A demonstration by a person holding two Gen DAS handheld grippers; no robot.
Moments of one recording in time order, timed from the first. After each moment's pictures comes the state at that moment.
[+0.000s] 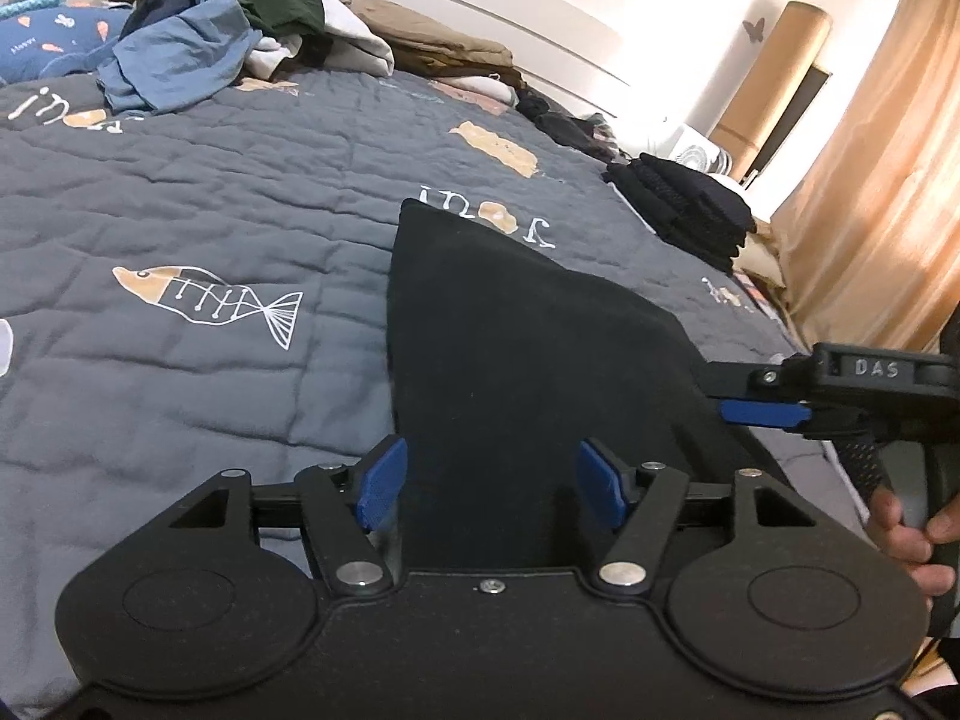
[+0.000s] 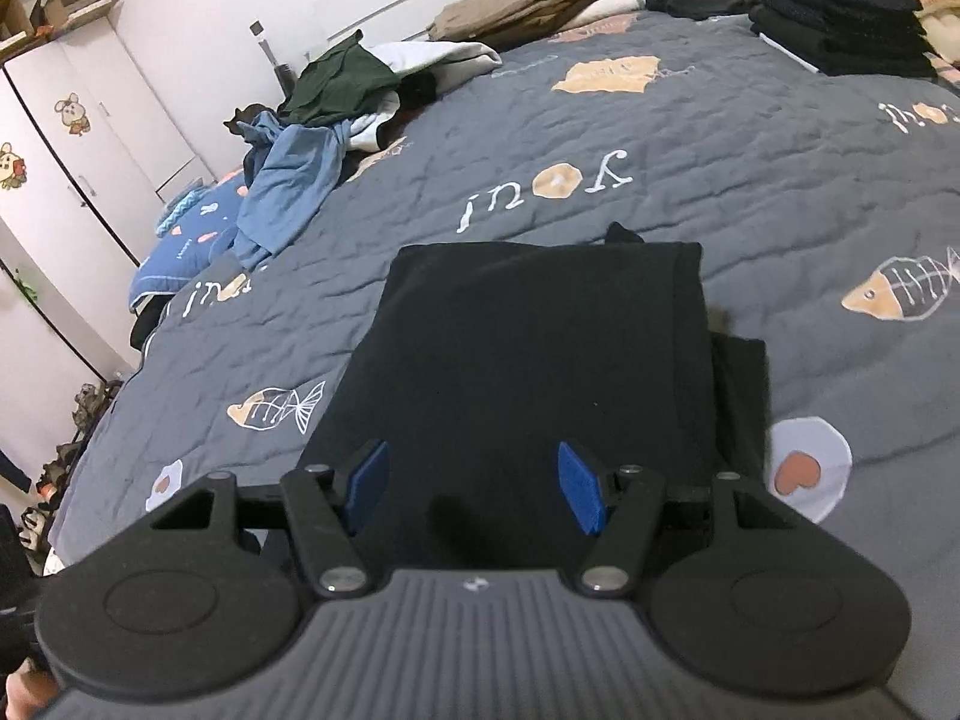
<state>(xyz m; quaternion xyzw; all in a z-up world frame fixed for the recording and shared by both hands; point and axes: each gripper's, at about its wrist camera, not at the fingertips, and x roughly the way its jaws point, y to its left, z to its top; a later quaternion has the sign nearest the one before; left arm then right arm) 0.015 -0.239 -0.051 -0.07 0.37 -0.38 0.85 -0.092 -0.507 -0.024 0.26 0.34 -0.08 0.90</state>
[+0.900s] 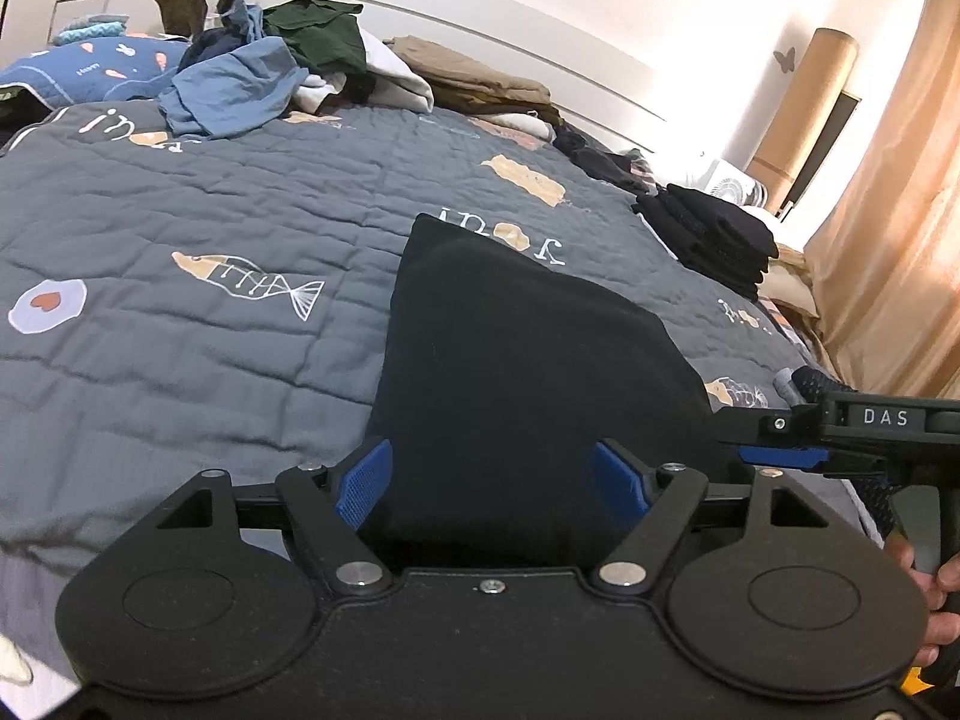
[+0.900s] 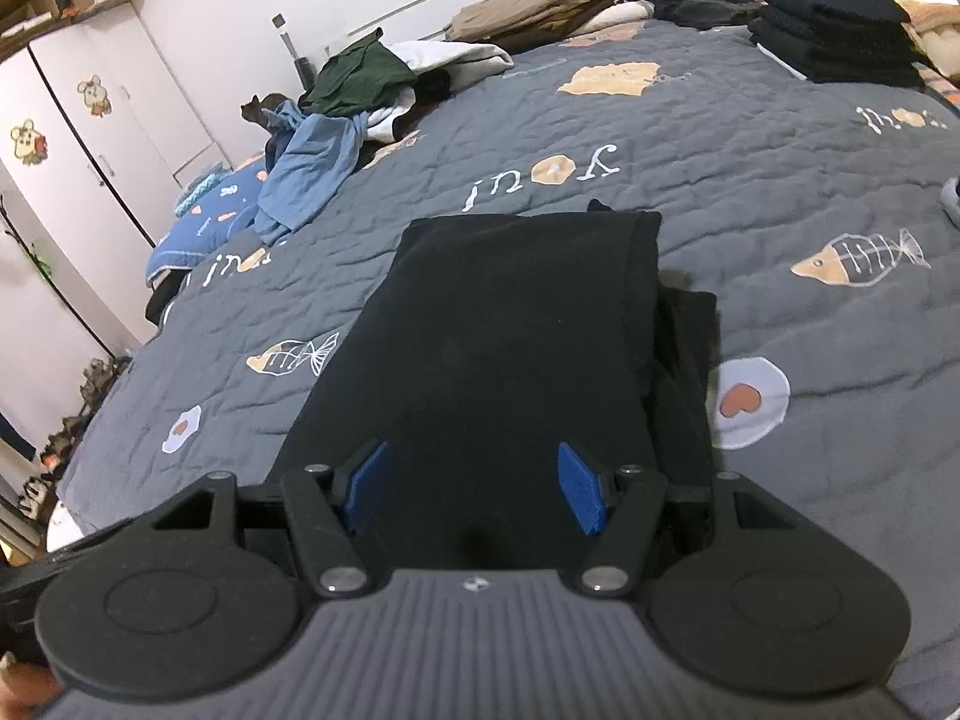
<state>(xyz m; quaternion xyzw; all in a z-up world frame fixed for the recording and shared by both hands) -0.071 -0.236 -0.030 -0.07 0.34 -0.32 0.88 -0.157 -0.497 -0.020 0.25 0.34 -0.08 0.91</state>
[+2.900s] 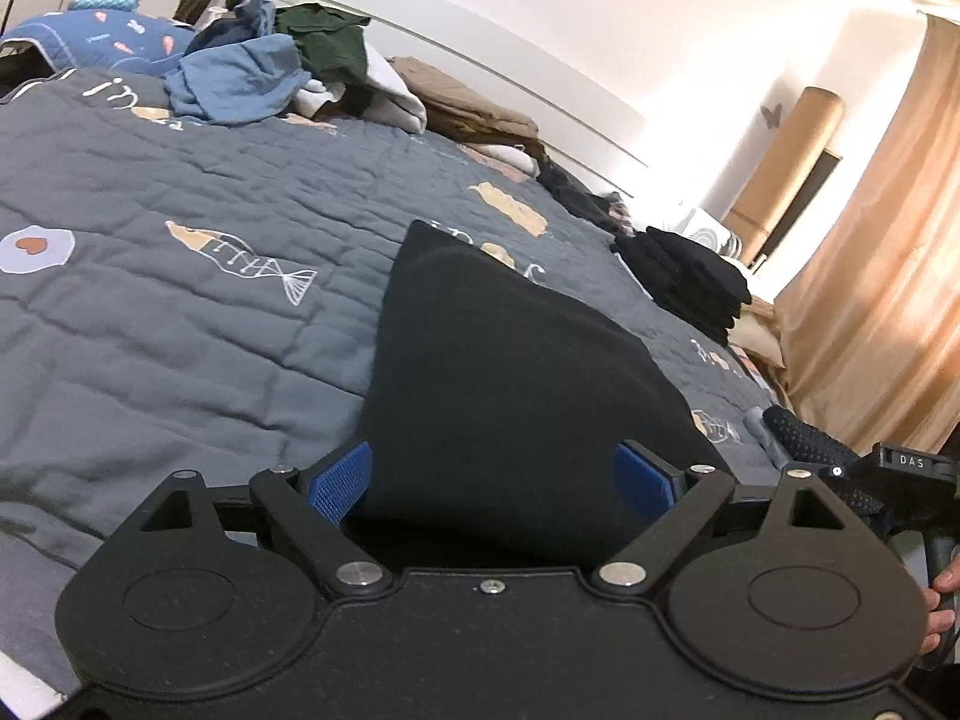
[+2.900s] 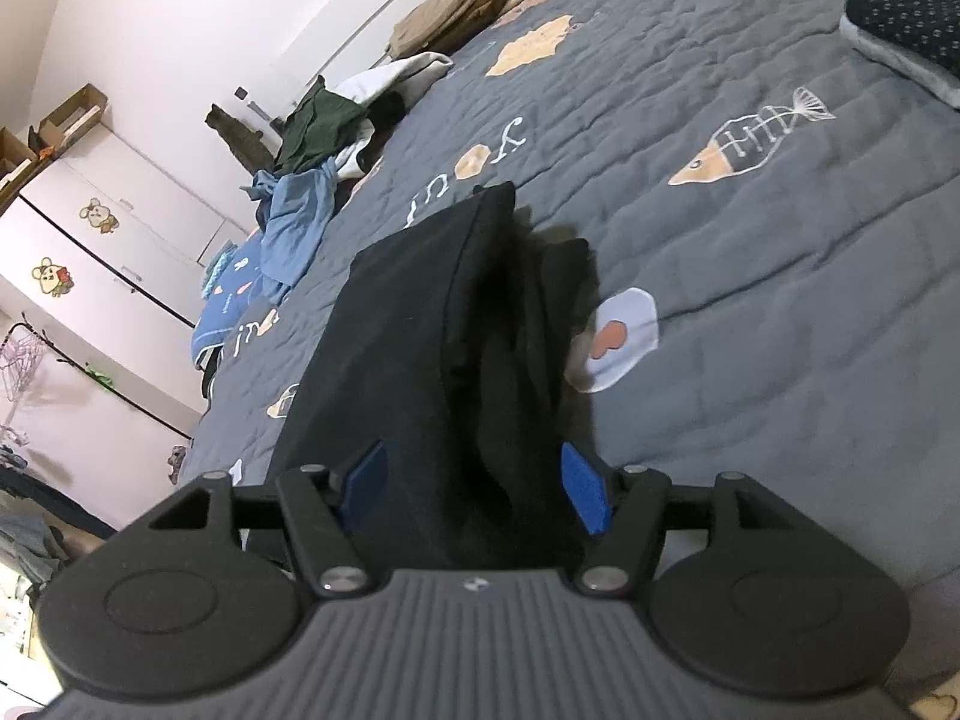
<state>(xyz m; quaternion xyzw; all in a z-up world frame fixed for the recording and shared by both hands) -0.069 -0.220 -0.058 -0.14 0.32 -0.34 0.87 -0.223 -0.596 -0.062 0.40 0.31 -0.04 0.86</state>
